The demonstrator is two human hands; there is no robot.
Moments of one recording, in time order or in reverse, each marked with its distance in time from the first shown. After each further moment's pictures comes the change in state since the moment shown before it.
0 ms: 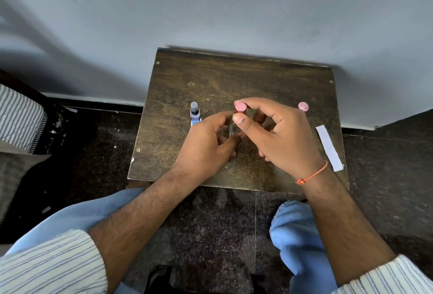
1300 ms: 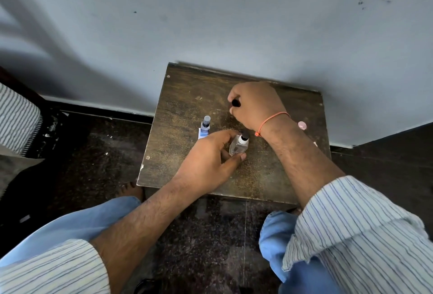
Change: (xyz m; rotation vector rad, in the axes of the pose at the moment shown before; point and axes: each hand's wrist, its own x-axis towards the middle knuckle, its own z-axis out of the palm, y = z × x) left_hand -0.011 -0.010 -0.018 0.055 -0.069 0.098; right_hand 0.102 -0.034 0.030 -0.747 -0.246 0.050
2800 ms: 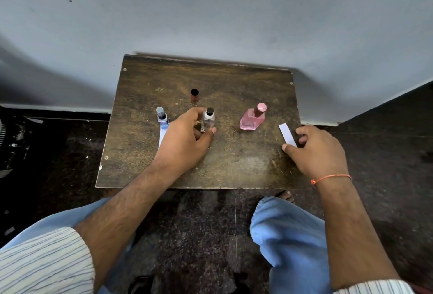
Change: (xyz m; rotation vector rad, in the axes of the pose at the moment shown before) left_hand 0.038 0.003 0.034 0.100 0.124 -0.120; right_hand -0.152 0.161 0.017 0.138 0.019 0.618
